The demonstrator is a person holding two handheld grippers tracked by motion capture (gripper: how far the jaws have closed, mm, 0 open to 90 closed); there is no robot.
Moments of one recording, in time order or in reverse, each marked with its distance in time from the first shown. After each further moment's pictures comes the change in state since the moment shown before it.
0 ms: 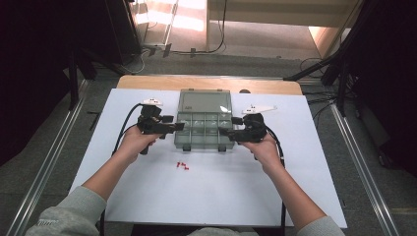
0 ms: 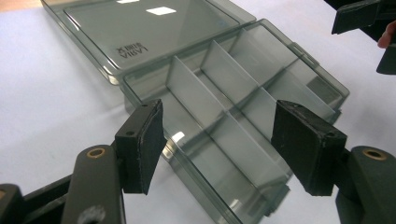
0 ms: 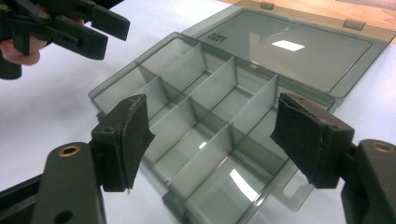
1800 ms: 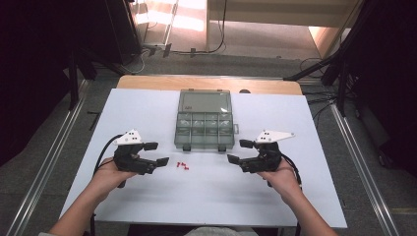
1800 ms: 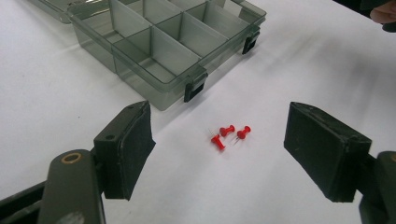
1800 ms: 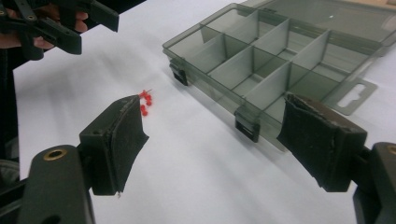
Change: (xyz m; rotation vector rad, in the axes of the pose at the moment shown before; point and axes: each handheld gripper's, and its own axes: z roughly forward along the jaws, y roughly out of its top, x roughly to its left) left arm -0.038 -0.079 -0.071 -0.029 -0.053 0.160; right arm 0.037 -0.050 -0.057 -0.014 0.101 -0.050
